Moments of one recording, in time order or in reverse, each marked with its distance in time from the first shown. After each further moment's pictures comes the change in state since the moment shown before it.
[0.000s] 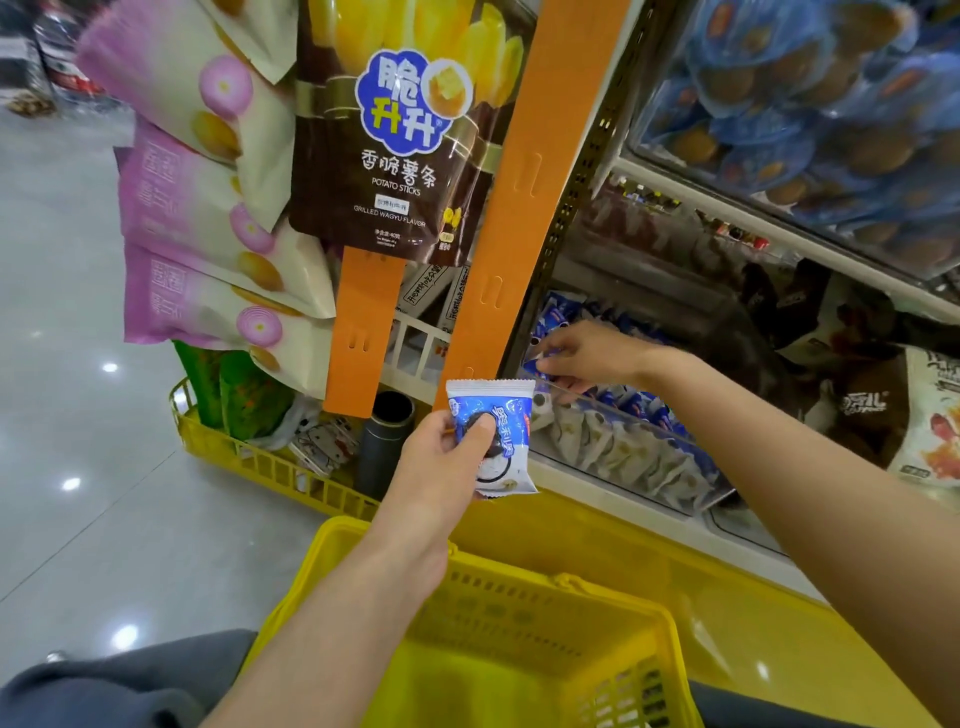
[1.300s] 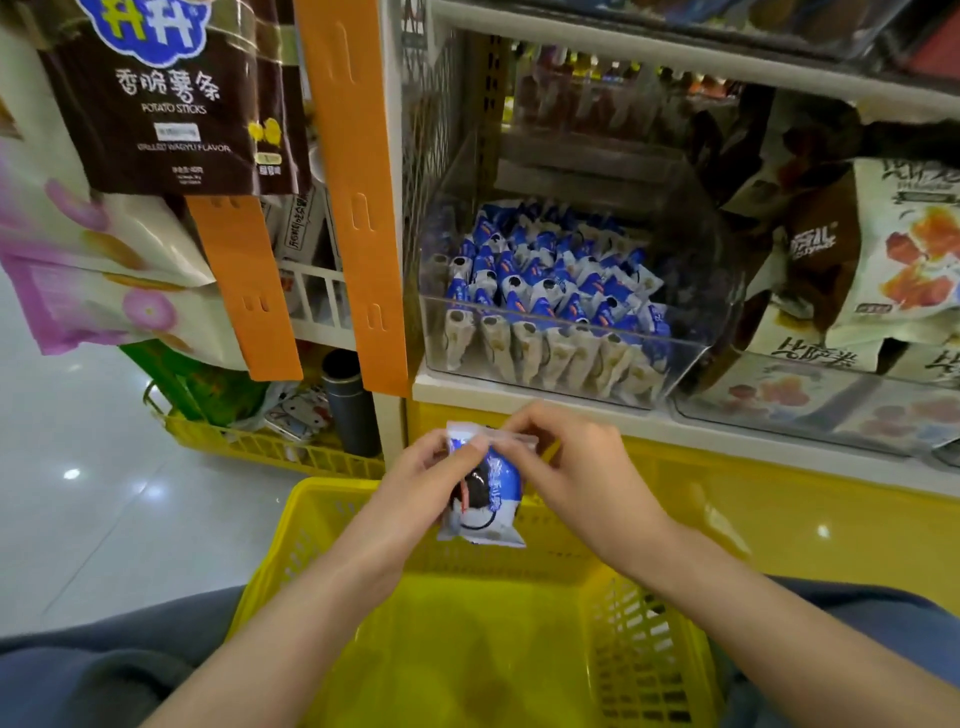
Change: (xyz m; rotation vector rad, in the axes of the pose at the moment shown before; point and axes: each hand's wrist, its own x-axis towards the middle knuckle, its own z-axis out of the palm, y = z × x) left_hand -0.014 -0.058 0.030 0.294 -0.204 -0.123; right_hand -0.138 0.056 0.122 0.240 0.541 -0.294
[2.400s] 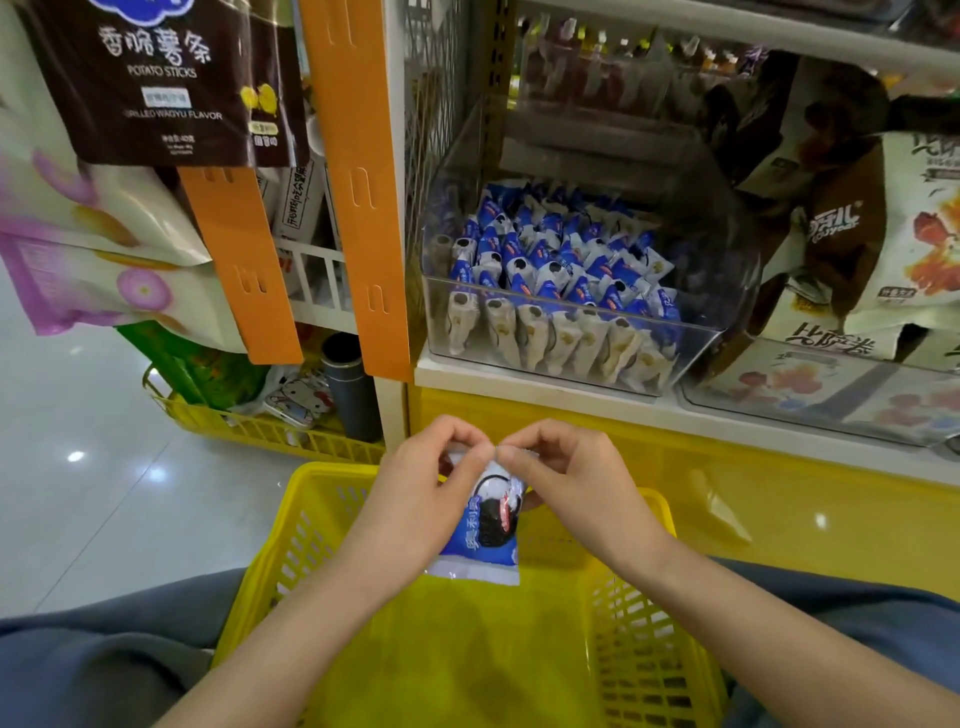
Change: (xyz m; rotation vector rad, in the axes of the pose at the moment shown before) left_hand -0.003 -0.007 -0.002 0.538 0.140 0.476; right_hand -0.010 0.006 0.018 0.472 -0.054 0.313
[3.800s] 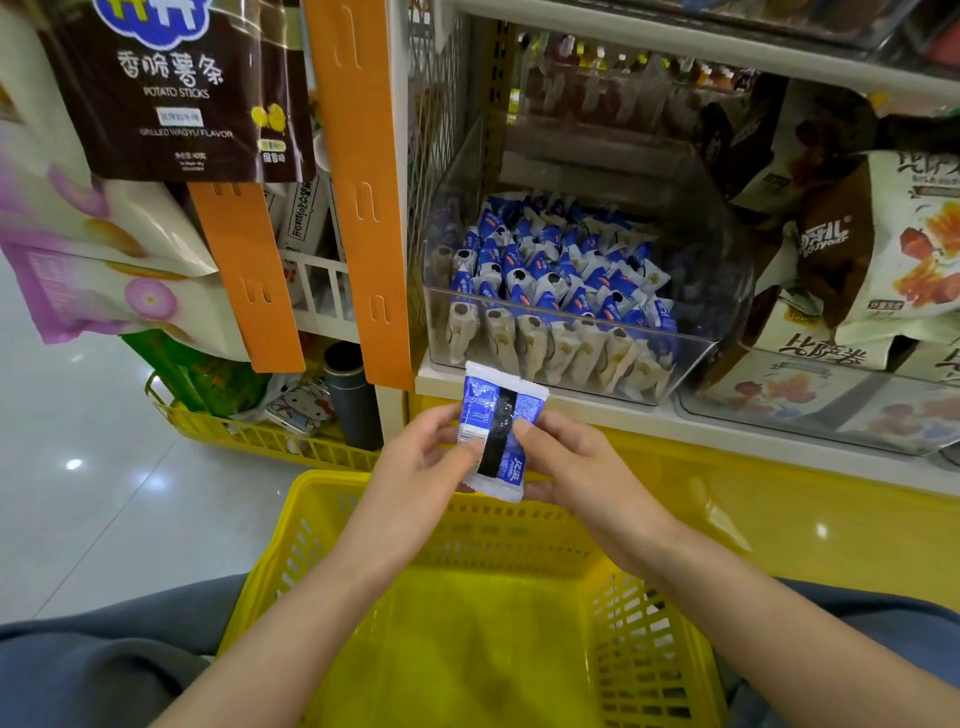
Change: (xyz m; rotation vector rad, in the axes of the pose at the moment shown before) left_hand 0.006 0.002 -0.001 -0.452 -0.004 -0.202; right_hand 0.003 -0.019 -0.004 0.342 -0.090 0.254
